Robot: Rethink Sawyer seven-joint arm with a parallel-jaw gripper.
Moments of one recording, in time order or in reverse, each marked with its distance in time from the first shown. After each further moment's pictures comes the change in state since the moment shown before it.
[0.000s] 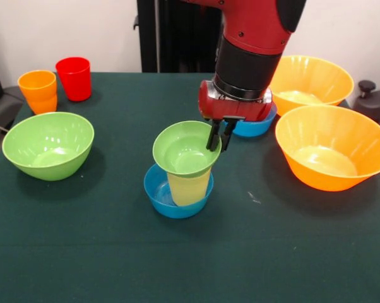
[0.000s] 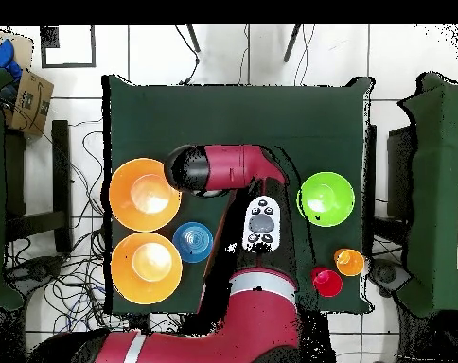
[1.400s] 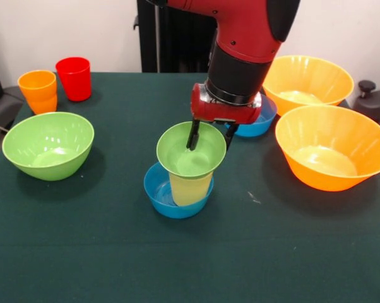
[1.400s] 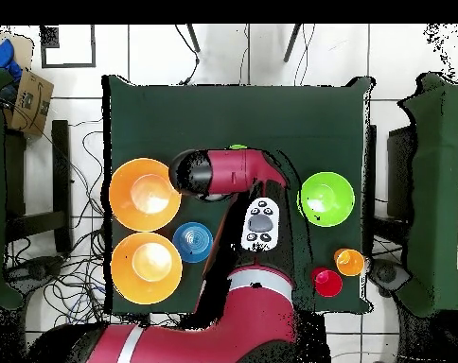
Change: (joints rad) arm 0.010 0.031 -0.035 0.000 0.001 0.000 0.000
